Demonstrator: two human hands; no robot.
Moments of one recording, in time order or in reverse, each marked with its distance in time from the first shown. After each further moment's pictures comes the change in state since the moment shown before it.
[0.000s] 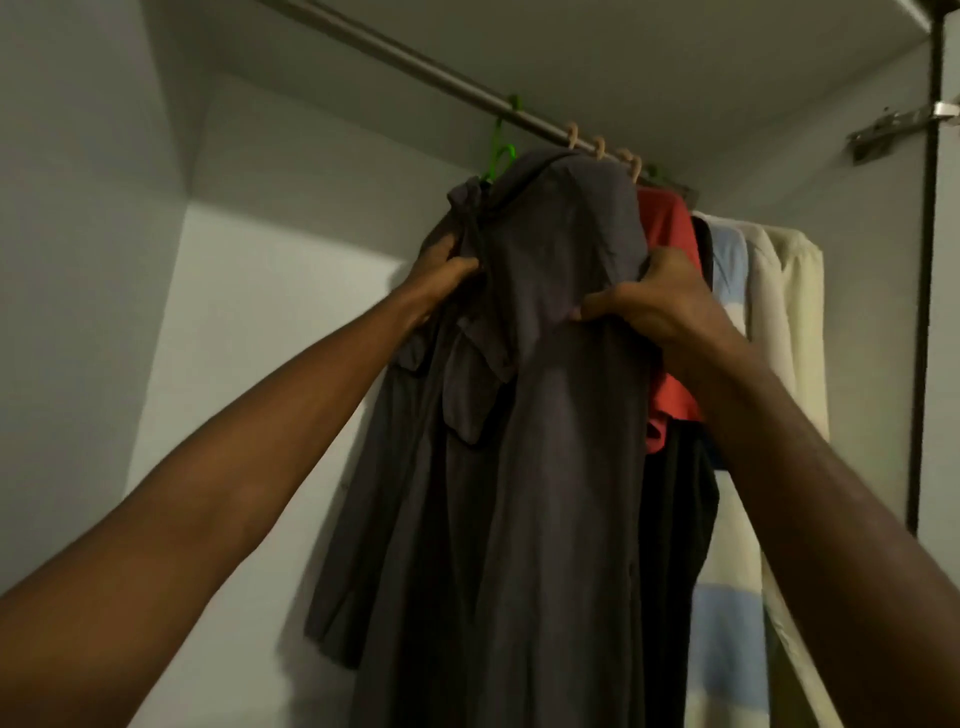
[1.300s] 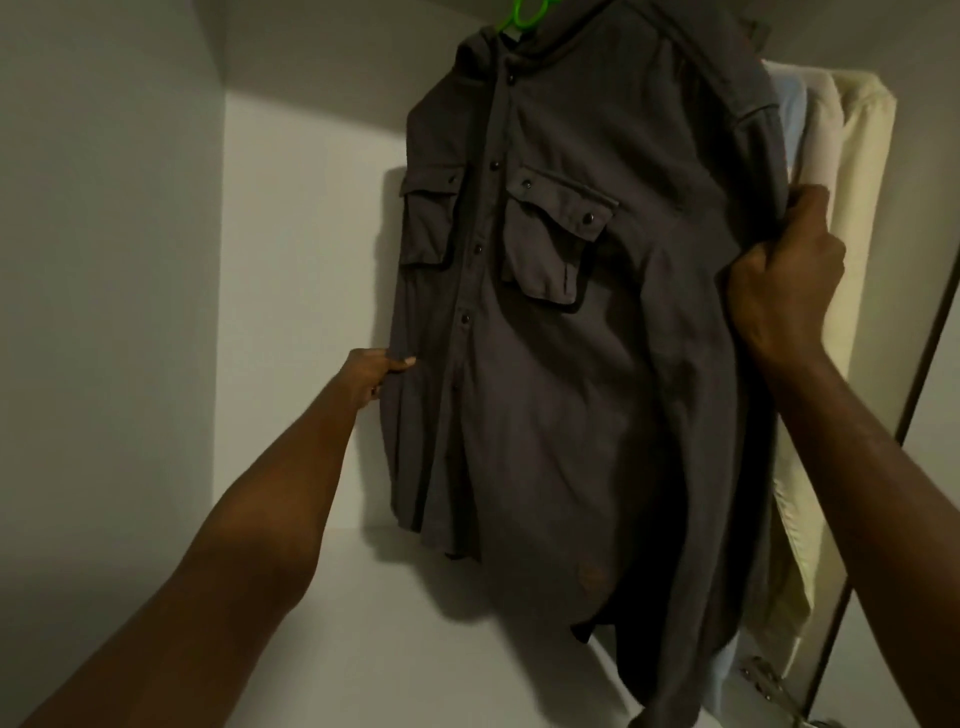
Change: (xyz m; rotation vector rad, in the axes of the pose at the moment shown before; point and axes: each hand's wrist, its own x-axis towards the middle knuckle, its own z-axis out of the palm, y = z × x) left_hand -0.205 -0.209 -0.047 0.009 0.234 -0.748; right_hand -0.054 0.118 -0.049 -0.185 0.386 -0.221
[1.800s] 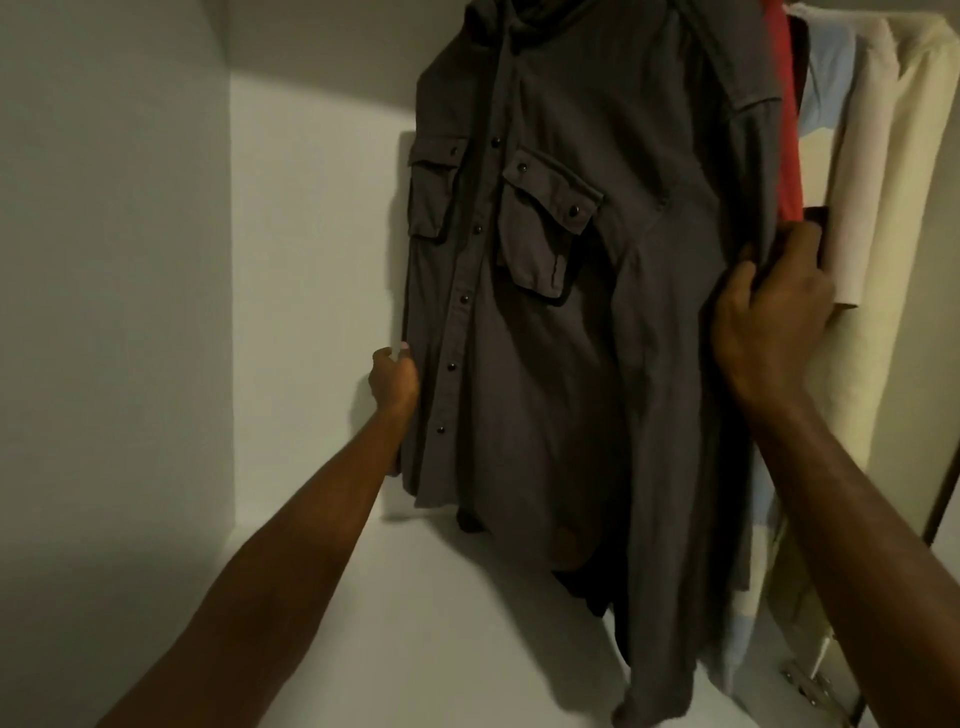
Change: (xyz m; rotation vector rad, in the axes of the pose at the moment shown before) left_hand -0.011 -0.027 0.044 -0.062 0.360 0.111; right_hand -0.047 0.020 0.041 0.005 0.073 0.014
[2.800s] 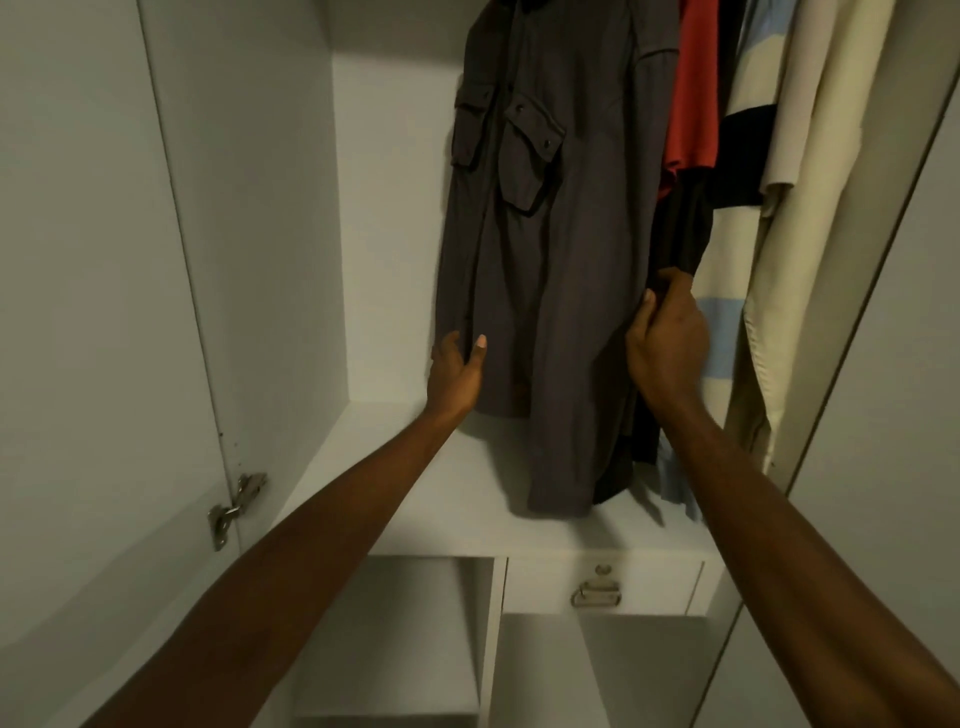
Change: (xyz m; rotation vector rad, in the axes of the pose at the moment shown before) left_hand -0.264 -0.024 -0.082 0.368 -0.100 0.178; right_hand -0.148 0.002 -0.080 0.145 -0.317 0.089
